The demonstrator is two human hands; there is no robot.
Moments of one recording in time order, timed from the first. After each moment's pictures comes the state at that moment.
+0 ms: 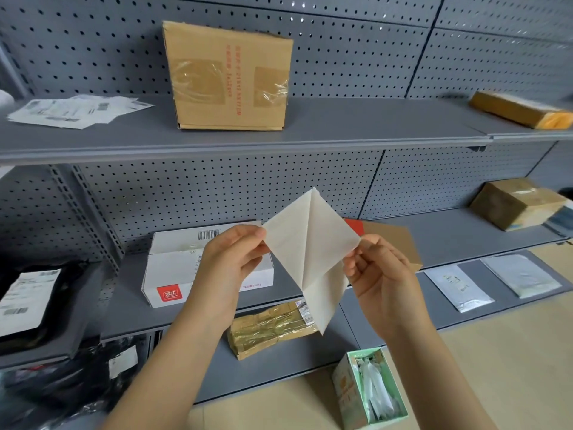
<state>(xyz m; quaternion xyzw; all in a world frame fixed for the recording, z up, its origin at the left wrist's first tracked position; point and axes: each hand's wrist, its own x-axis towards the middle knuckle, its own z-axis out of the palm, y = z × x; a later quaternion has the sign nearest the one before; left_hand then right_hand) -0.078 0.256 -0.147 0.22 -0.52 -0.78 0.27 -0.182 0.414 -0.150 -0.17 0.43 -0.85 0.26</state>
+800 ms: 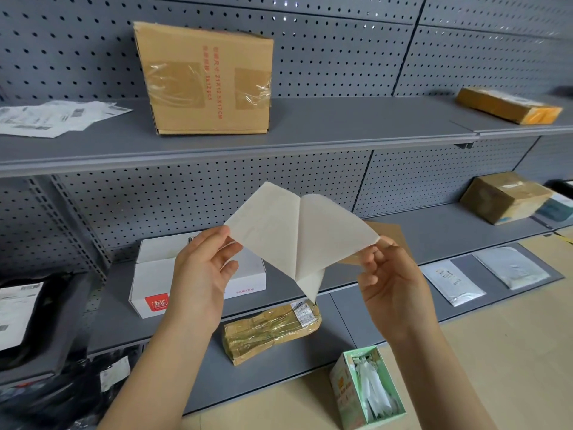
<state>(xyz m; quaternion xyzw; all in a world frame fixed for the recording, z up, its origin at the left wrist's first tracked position) -0.089 0.241 -0.155 0.29 -0.42 -0.80 0.31 -0.198 0.429 -0.151 -0.07 0.41 -0.88 0.23</state>
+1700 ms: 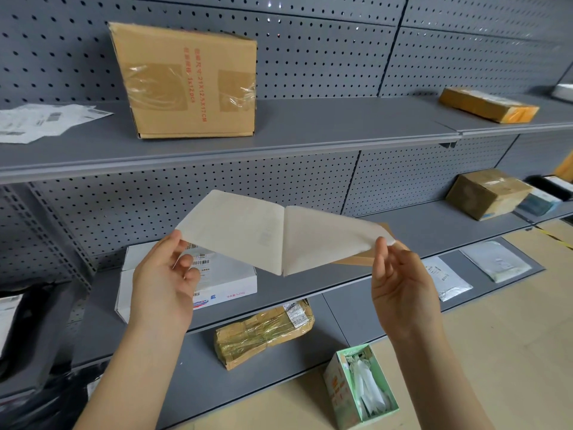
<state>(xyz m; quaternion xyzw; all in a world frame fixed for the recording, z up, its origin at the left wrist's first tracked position) -0.084 0.215 -0.164 0.32 -0.34 -0.81 0.36 -0.208 0.443 -0.151 0.05 0.32 -0.93 0.14</state>
